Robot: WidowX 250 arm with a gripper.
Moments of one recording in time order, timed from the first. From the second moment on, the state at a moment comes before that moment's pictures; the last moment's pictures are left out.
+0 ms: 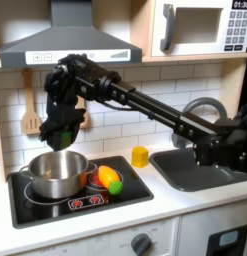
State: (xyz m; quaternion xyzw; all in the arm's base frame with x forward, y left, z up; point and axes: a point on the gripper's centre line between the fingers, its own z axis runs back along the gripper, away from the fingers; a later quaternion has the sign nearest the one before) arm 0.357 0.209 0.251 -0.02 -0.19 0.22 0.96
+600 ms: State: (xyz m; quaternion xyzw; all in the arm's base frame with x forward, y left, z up) arm 0.369 0.202 0.230 -0.03 -0.16 0.21 0.96
